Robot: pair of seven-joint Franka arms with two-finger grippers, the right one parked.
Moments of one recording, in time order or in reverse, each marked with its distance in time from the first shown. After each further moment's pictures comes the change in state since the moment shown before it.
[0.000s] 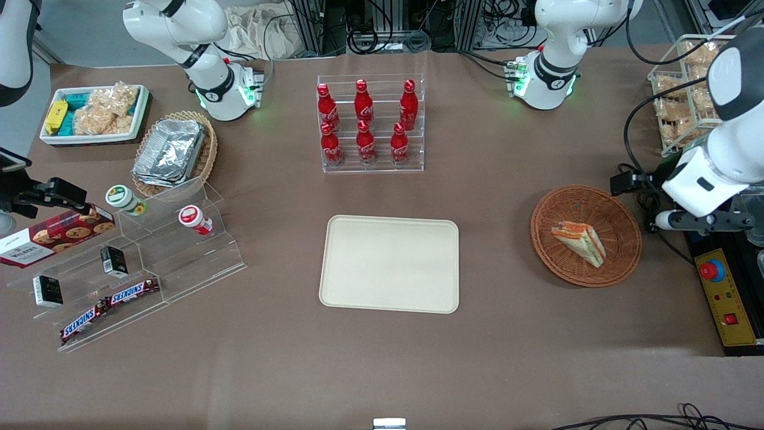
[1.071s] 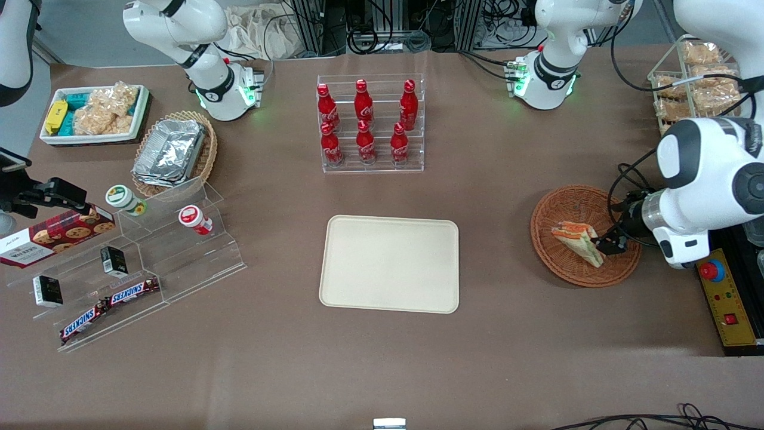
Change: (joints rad) arm 0.018 0.103 0.043 -0.296 -0.003 0.421 -0.936
